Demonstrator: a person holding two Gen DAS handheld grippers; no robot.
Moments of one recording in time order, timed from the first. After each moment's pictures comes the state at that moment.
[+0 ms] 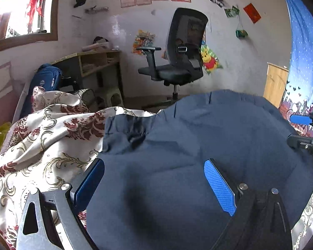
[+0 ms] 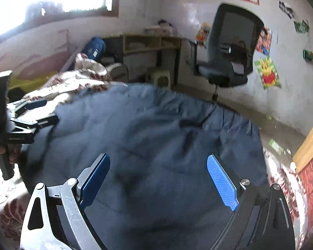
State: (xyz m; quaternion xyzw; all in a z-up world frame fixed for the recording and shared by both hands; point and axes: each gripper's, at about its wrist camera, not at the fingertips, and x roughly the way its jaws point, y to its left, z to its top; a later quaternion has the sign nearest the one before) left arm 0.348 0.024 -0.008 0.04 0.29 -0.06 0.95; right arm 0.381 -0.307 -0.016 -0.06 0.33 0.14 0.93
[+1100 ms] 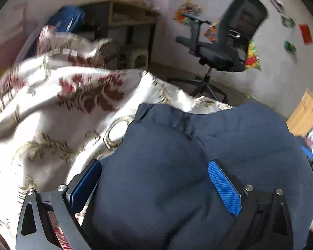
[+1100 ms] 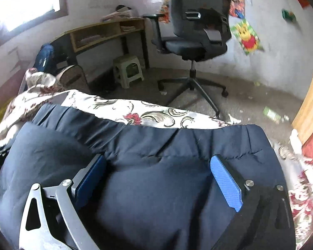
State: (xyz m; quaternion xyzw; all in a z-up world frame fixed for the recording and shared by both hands) left arm 0.469 0.069 -0.058 -0.11 0.41 0.03 0.90; right arm 0.535 -0.336 -0.065 0.04 0.38 0.07 0.92
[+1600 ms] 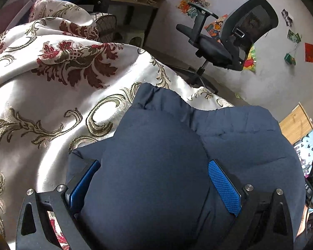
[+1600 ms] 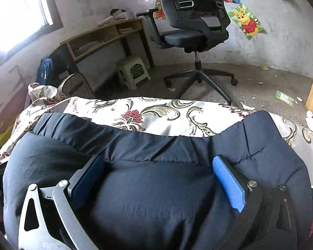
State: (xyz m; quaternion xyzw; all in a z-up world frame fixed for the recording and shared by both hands) left arm 0.491 0.078 -0.090 -0.17 0.44 -0.01 0.88; right arm 0.544 -0.343 -0.104 0.10 0.37 0.09 0.92
